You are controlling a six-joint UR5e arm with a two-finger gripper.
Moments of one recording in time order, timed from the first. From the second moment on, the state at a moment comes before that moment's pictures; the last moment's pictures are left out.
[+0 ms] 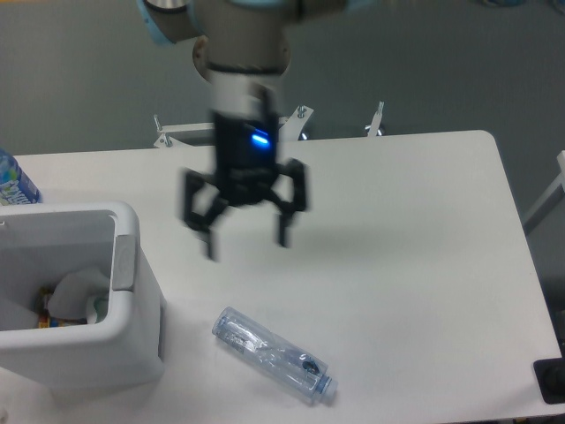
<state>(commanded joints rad) 2.45 -1.82 -1.56 -0.81 1.42 -0.25</state>
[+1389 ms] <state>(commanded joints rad) 2.46 -2.36 -1.27 -0.81 1.43 -0.32</state>
